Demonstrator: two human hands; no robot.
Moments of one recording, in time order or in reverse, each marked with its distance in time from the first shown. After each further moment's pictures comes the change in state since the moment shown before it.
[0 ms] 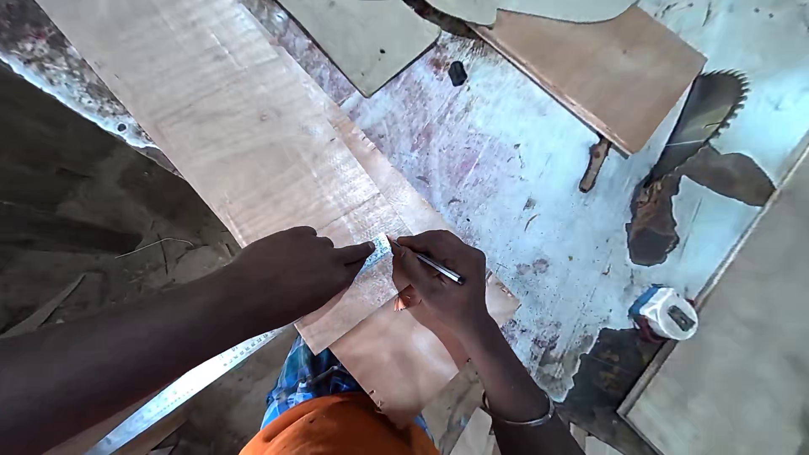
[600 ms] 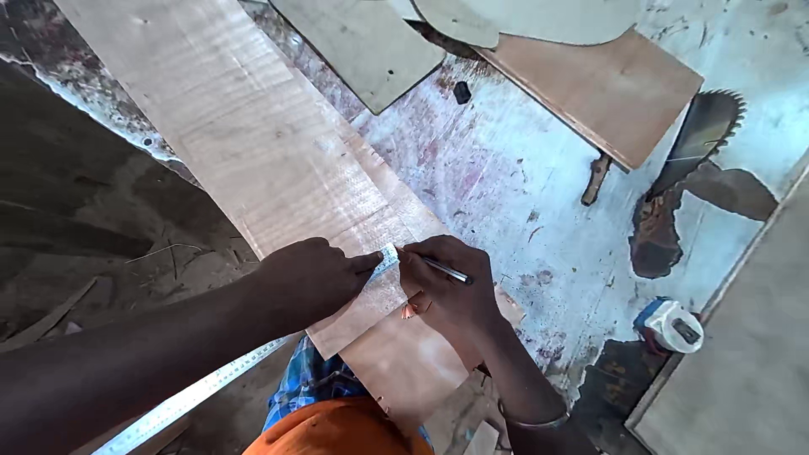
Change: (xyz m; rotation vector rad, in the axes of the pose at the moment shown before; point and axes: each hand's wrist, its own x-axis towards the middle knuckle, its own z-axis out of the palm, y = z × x) left_hand 0.002 0.000 -0.002 -0.051 -0.037 -0.020; right_hand 0.012 0.002 -0.010 -0.026 -0.110 -0.003
